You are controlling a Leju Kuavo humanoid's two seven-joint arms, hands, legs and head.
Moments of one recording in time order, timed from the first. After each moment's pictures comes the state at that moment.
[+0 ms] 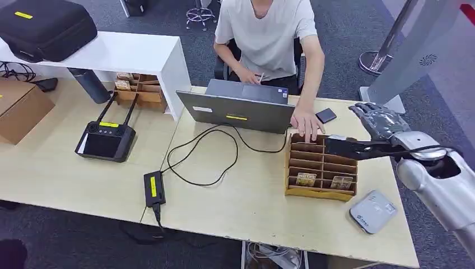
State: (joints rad) left arm -0.05 0.16 -1.39 -0.41 1.13 0.12 -0.14; right arm -0.84 -0.60 0.79 -1.19 0.79 0.24 0.12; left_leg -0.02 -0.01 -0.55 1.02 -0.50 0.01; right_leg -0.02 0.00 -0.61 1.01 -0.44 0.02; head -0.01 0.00
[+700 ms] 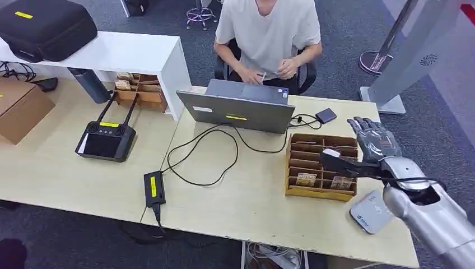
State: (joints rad) left arm -0.04 0.17 -1.38 -0.43 1.13 0.16 -0.13; right arm -0.62 -0.56 0.71 -1.21 0.85 -0.03 0.20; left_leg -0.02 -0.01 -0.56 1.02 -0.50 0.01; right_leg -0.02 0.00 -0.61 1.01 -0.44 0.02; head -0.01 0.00
